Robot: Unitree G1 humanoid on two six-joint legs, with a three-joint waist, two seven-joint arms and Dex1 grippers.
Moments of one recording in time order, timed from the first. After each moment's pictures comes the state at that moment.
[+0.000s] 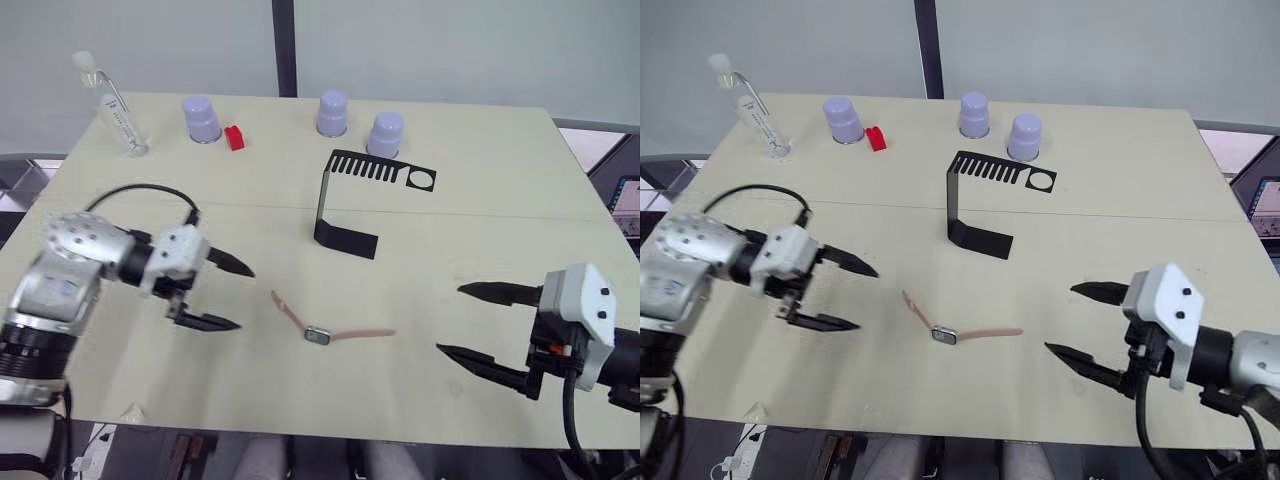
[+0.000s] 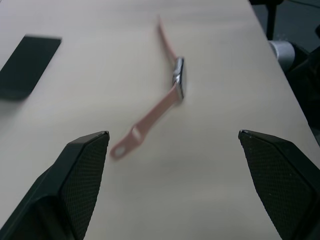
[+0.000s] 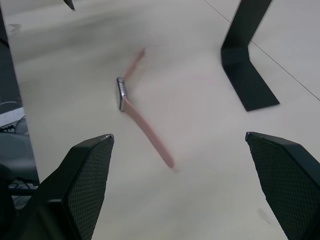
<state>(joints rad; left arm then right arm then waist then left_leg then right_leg) -0.53 0.89 -0.11 -0.01 -0.35 0.14 -1.47 0.22 -0.99 -0.61 -0.88 0.90 0.77 0.83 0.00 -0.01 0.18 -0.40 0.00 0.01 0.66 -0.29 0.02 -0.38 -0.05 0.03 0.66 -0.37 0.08</state>
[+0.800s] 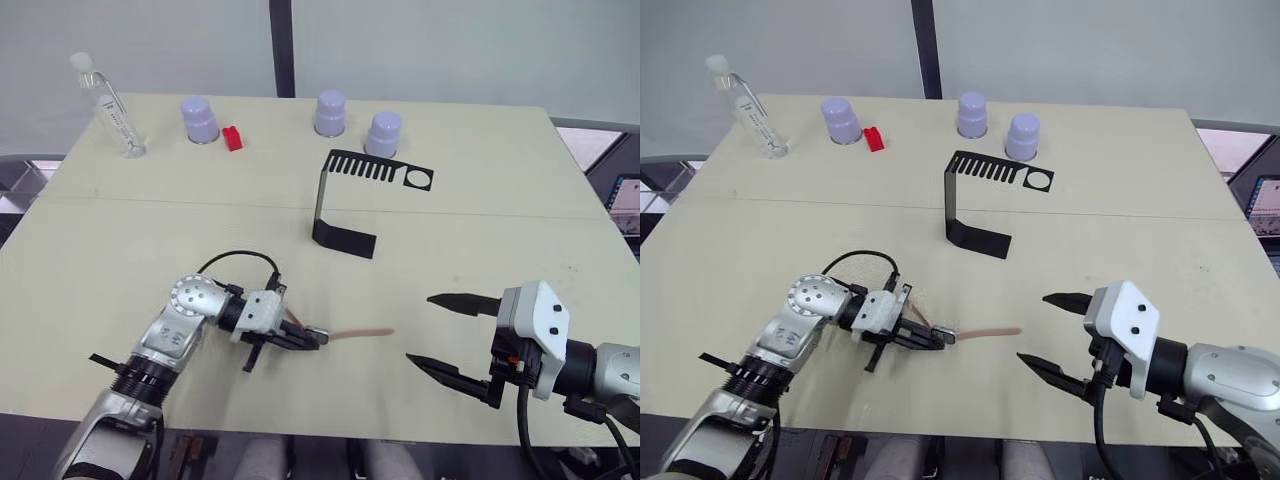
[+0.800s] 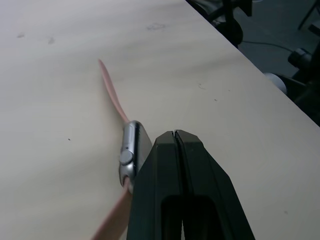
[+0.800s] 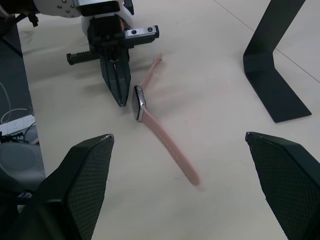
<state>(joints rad) -0.46 0.52 -0.28 0.17 -0.21 -0.10 -1.38 0.22 -0.94 -0.44 -0.94 0.84 0.72 0.71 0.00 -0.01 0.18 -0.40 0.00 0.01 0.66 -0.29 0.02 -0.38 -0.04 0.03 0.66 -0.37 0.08</state>
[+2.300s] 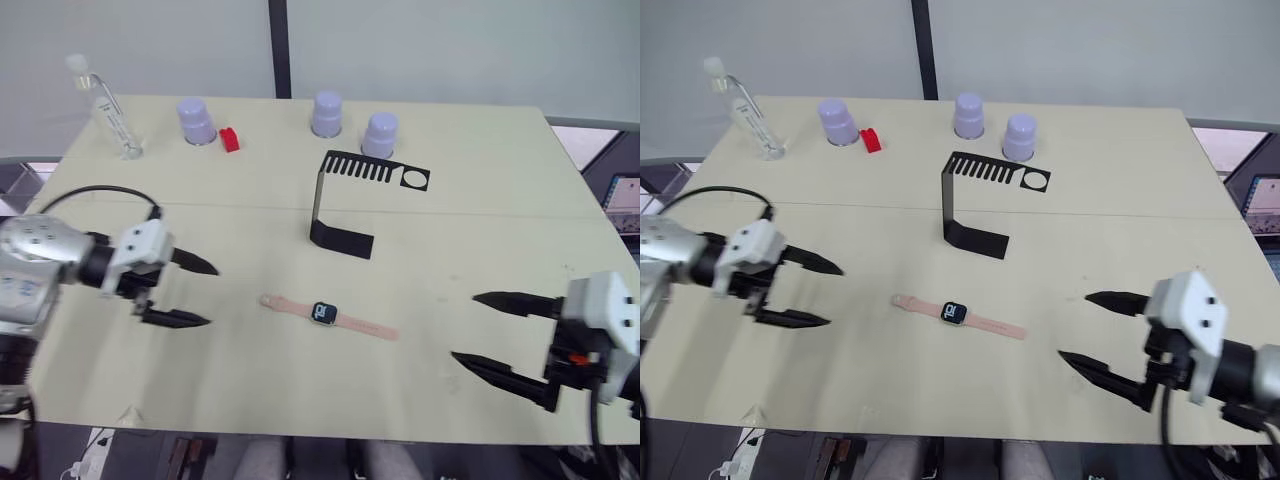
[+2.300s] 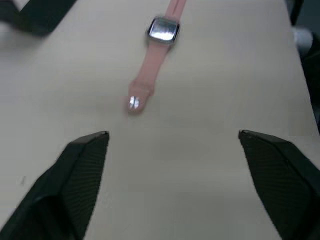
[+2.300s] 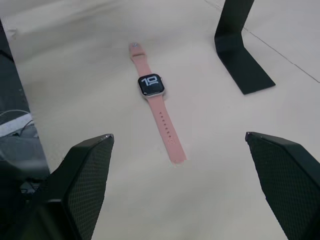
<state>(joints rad) -0.47 1.14 0.03 0.13 -0.35 0.22 -1.50 0.39 -0.99 -0.84 -0.84 0.97 0.78 0.92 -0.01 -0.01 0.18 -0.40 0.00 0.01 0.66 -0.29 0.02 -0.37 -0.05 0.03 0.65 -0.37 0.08</state>
